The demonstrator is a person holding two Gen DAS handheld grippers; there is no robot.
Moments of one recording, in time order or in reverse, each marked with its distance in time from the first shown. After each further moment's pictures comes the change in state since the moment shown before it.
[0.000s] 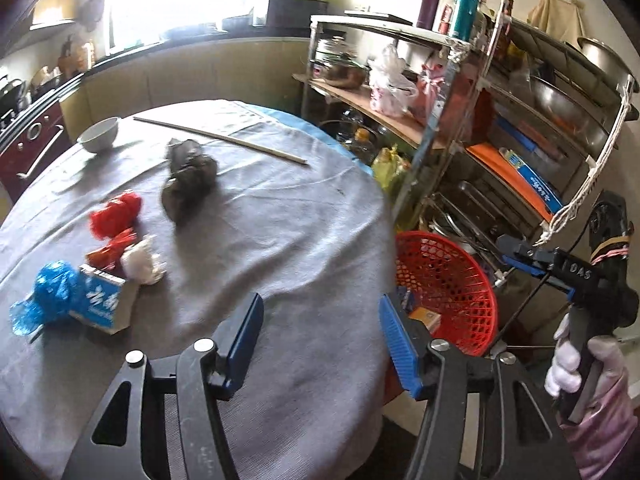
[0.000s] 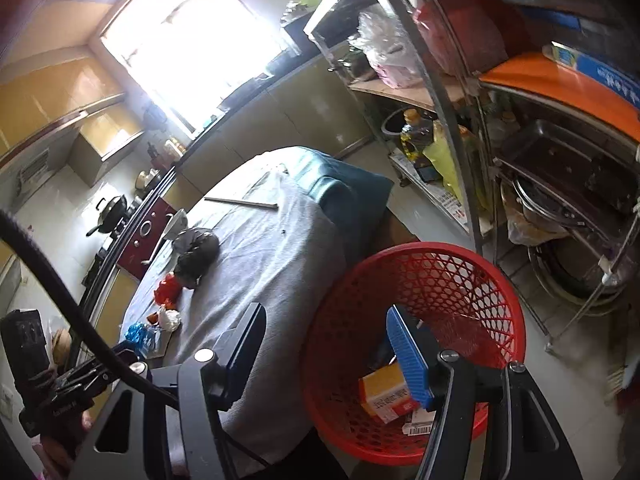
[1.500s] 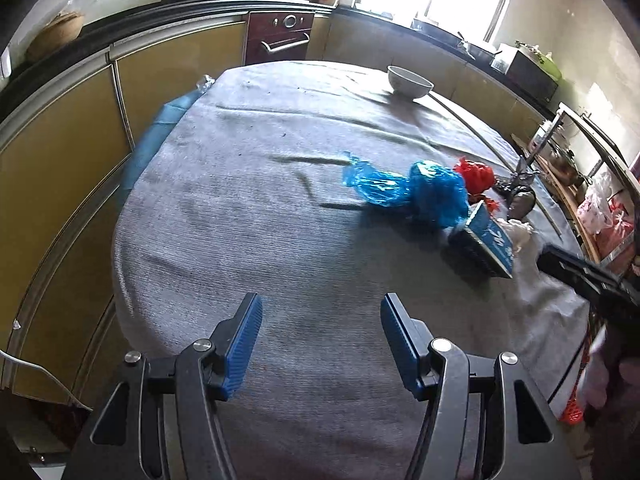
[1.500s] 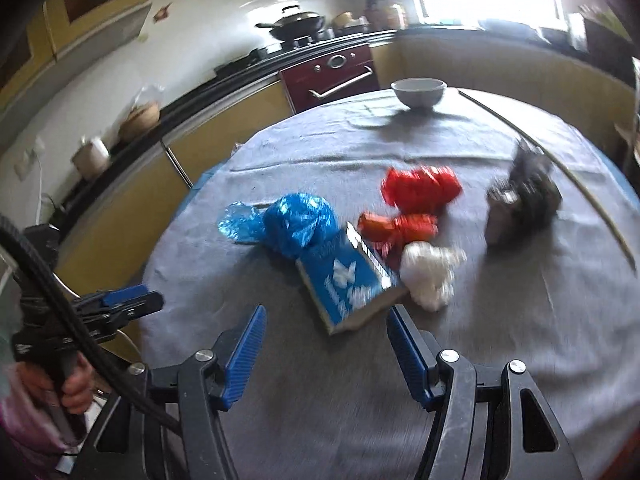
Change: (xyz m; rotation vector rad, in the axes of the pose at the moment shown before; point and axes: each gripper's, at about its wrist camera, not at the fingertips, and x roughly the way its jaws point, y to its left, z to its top) left arm -0.088 0.269 -0.133 -0.618 -0.031 0.409; right arm 0.190 0.333 -0.096 -0.762 0.354 0.344
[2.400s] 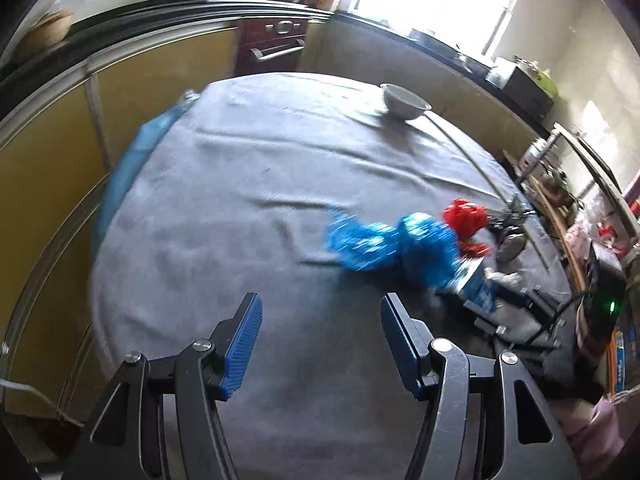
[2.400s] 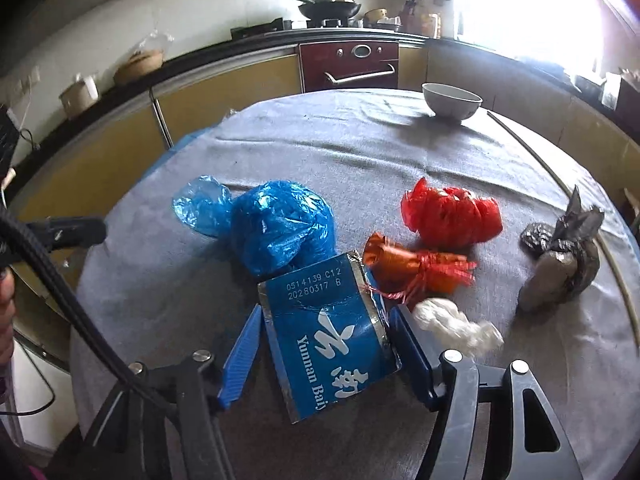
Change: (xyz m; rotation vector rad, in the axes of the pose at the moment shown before) left arm 0.013 -0.014 0.057 -0.018 -0.008 -0.077; right arm 0.068 0.009 0.012 -0.174 0.030 -0.083
